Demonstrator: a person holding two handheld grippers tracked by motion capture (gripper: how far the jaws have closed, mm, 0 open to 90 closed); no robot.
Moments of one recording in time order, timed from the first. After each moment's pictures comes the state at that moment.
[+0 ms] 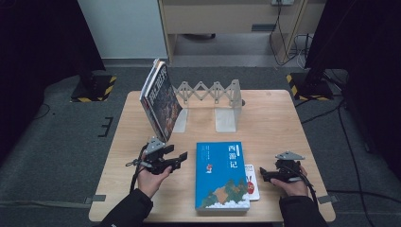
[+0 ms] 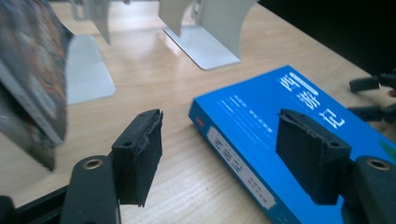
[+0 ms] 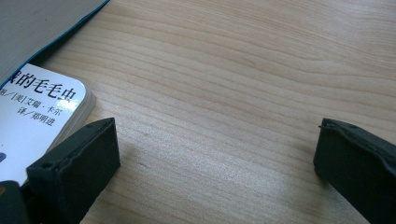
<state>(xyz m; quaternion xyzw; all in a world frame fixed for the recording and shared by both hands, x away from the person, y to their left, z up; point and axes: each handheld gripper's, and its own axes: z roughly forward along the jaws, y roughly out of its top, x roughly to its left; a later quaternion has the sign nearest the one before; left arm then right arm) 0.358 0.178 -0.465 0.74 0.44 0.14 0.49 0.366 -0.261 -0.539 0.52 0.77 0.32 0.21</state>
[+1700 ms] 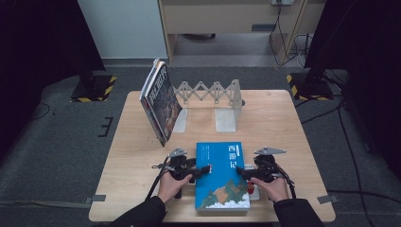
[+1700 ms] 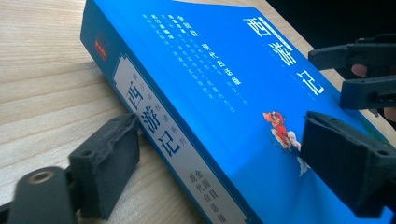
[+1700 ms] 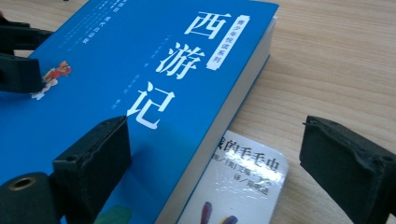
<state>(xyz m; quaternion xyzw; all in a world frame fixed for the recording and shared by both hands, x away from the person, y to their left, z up) 0.378 0.128 -0.543 0.73 0.45 -0.02 0.52 0.364 -0.189 -0.505 0.49 0.77 0.39 0.10</state>
